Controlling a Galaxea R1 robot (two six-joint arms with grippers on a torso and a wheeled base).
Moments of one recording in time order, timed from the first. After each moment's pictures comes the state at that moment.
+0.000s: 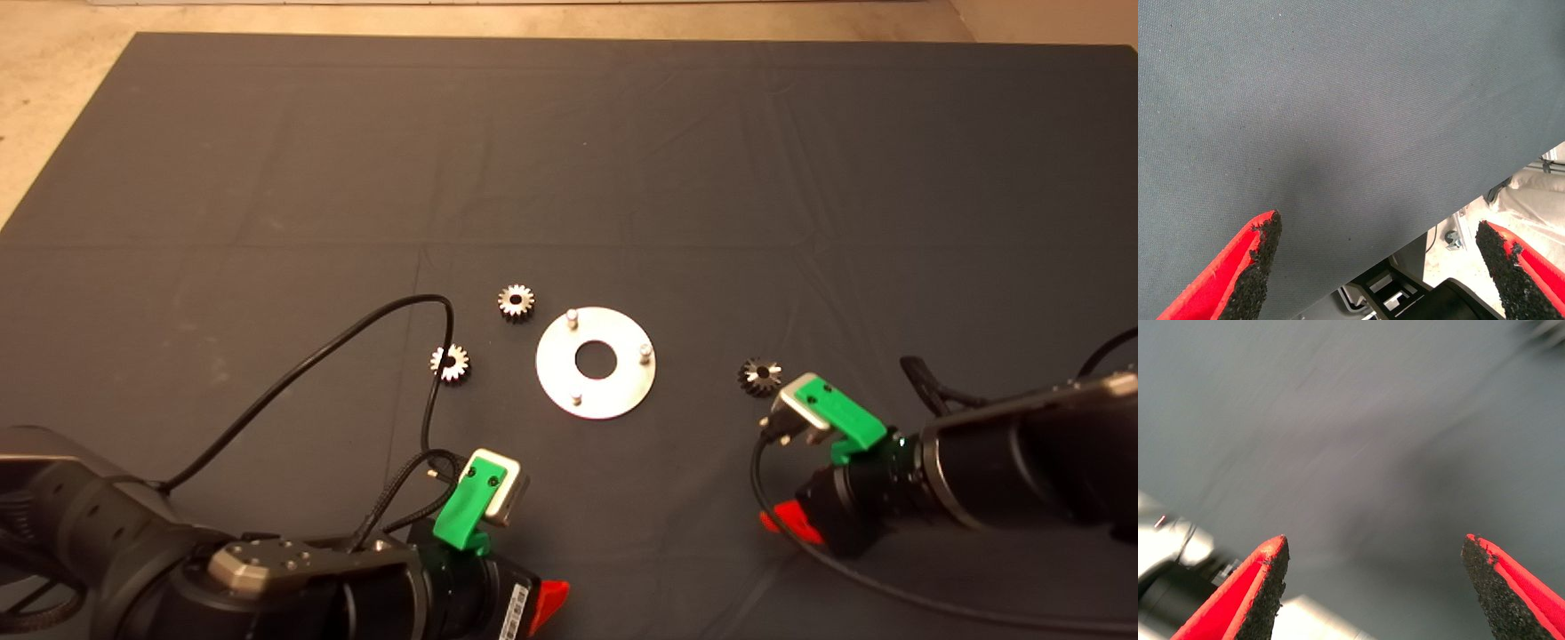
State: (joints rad) left arm 0.08 2.44 -0.34 1.05 1.53 -1.55; right arm 0.21 2.30 -0.44 -0.57 -1.53 1.38
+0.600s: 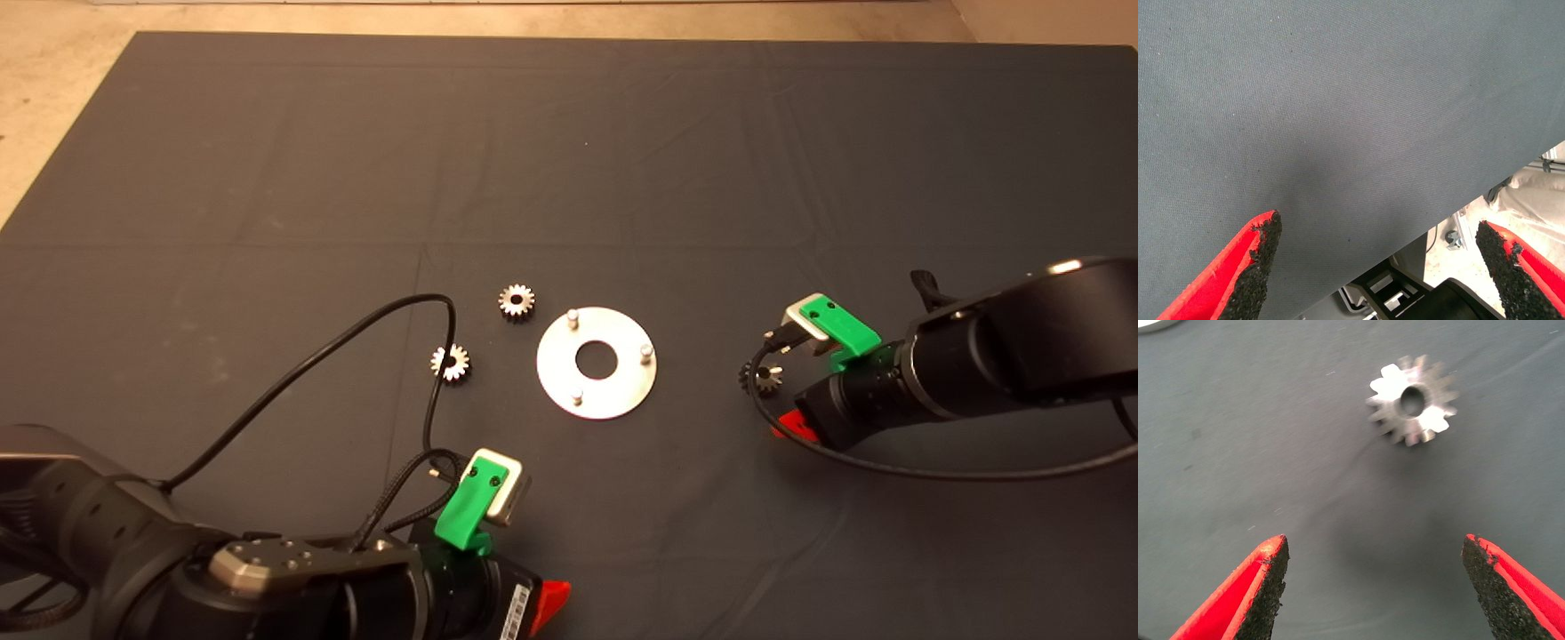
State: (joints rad) left arm 0.08 2.44 -0.34 1.05 1.53 -1.55; right arm 0.29 2.28 -0.61 -0.52 -1.53 1.24
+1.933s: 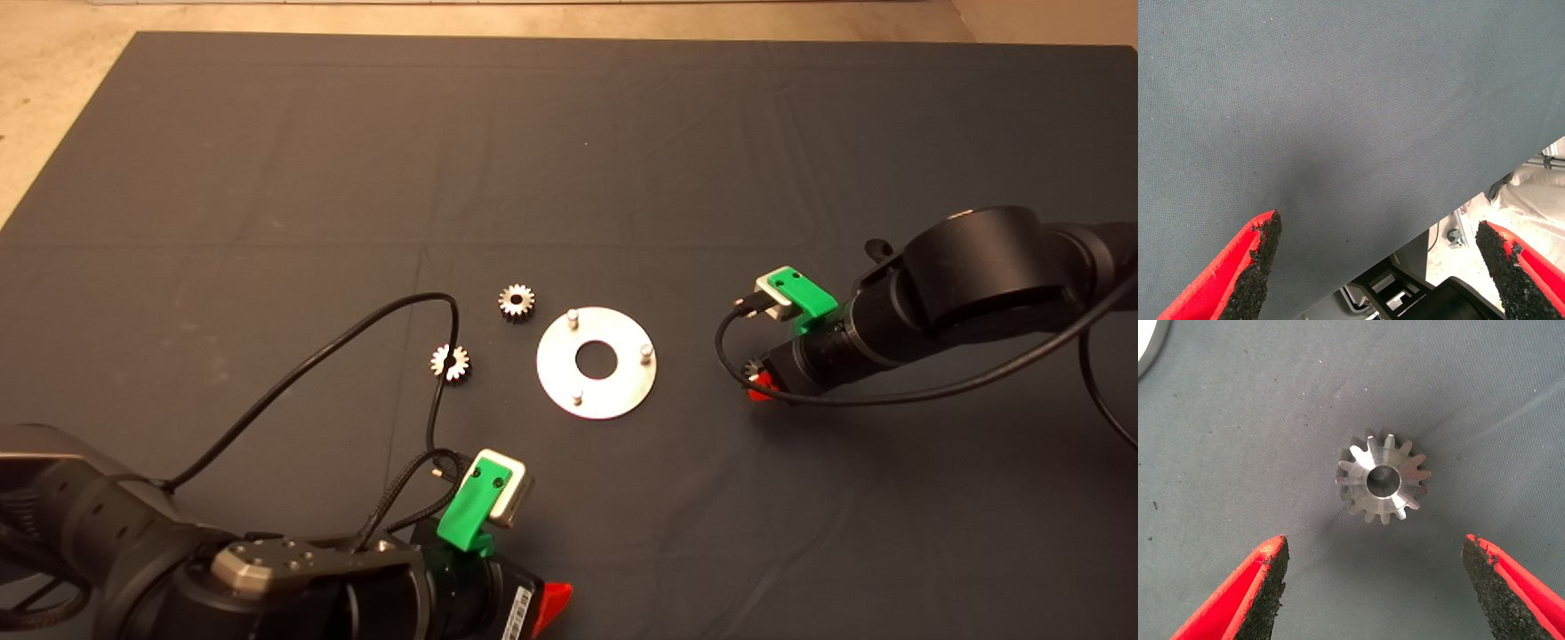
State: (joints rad) left arm 0.08 2.44 -0.34 1.05 1.53 -1.53; right arm 0.29 2.37 -0.79 -0.49 -1.53 1.19
